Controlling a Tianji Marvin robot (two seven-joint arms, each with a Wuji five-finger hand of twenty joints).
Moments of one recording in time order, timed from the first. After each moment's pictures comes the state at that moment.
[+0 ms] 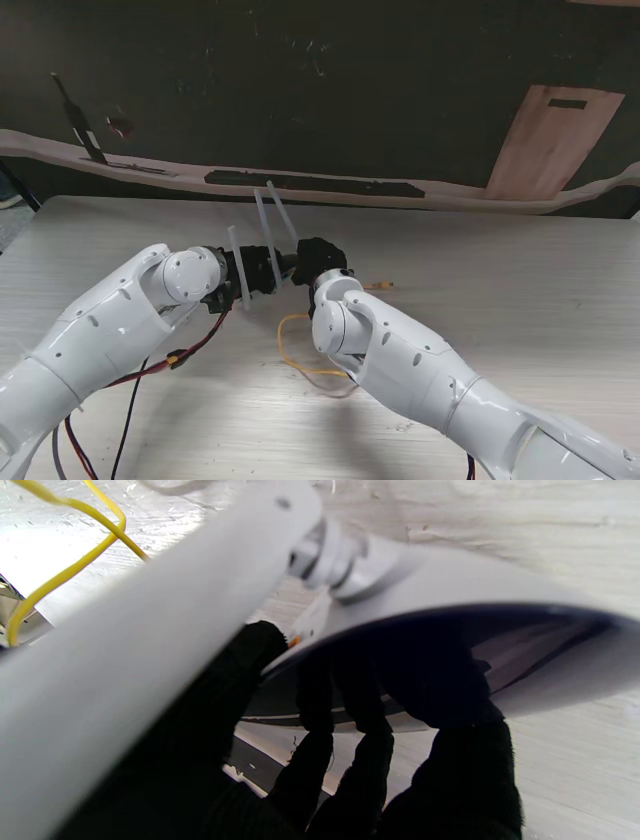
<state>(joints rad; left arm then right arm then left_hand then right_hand) 0.95 -1.08 -0.75 -1.19 0.31 0.17 -0.40 -0.97 -1.38 0.55 -1.09 -0.42 0.39 -0.32 0.81 -0.52 0.62 0.12 0.18 0.31 0.32 0.24 0.23 0.37 0.27 0.27 0.25 0.57 0.28 0.28 0.04 0.42 0.61 0.37 0.76 -0.83 1.19 -0.30 0.99 0.36 1.06 0.06 1.29 0.29 1.03 0.50 1.33 0.29 1.60 0.75 1.17 0.43 1.88 0.82</state>
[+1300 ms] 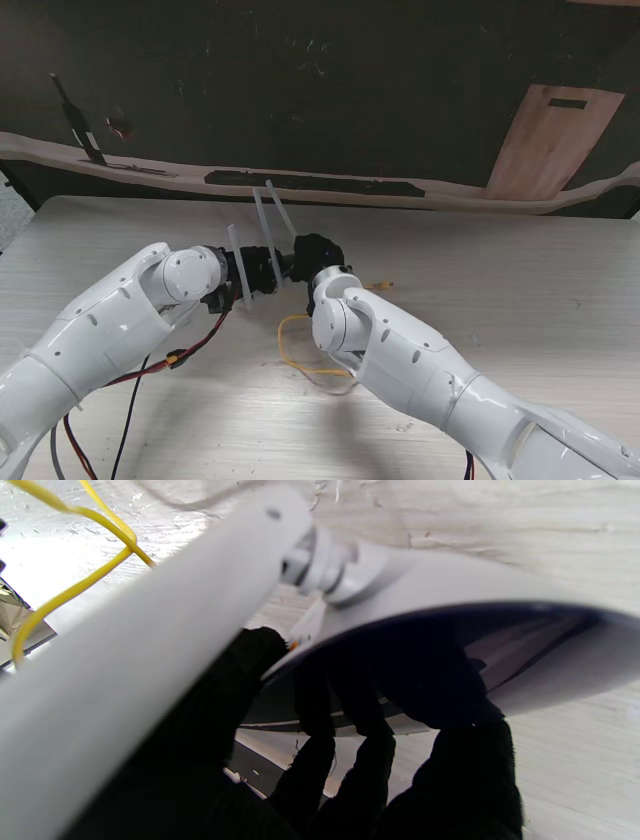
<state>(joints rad) 0.94 -1.08 -0.73 -1.19 0.31 0.17 -0.42 -0.96 -1.39 0.55 -1.07 -0.43 0.35 -0.33 0.81 -0.49 0.62 0.13 0.16 0.33 0.30 0.24 0.22 0.39 0.26 0.27 0.25 0.57 0.27 0.27 0.04 0.42 0.61 0.37 0.76 -0.83 1.17 -0.30 0.99 0.35 1.06 0.08 1.29 0.28 1.04 0.51 1.33 0.28 1.61 0.75 1.18 0.43 1.88 0.83</state>
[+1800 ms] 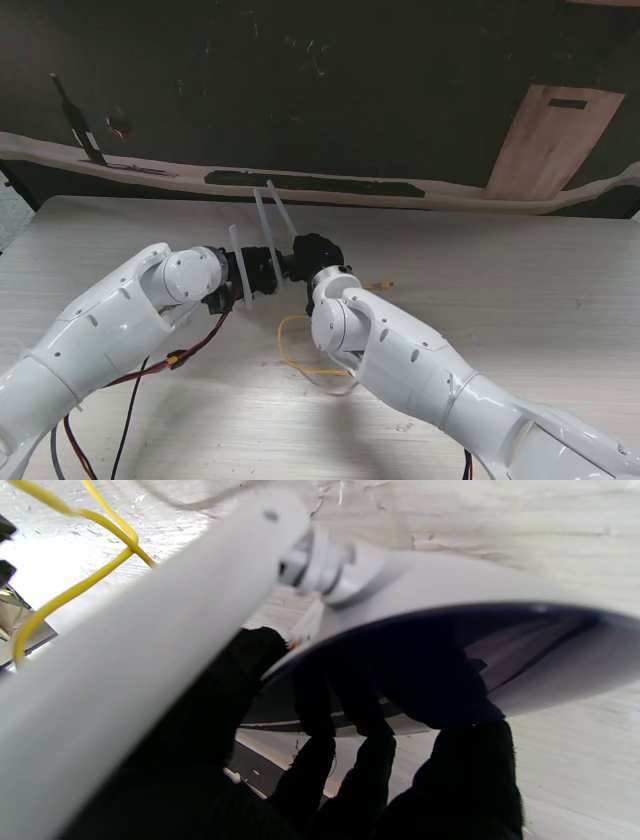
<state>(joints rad) 0.94 -1.08 -0.73 -1.20 0.31 0.18 -0.42 -0.96 -1.39 0.54 -1.06 -0.42 0.34 -0.35 0.81 -0.49 0.62 0.13 0.16 0.33 0.30 0.24 0.22 0.39 0.26 0.27 0.25 0.58 0.27 0.27 0.04 0.42 0.61 0.37 0.76 -0.83 1.17 -0.30 0.99 0.35 1.09 0.09 1.29 0.28 1.04 0.51 1.33 0.28 1.61 0.75 1.18 0.43 1.88 0.83</state>
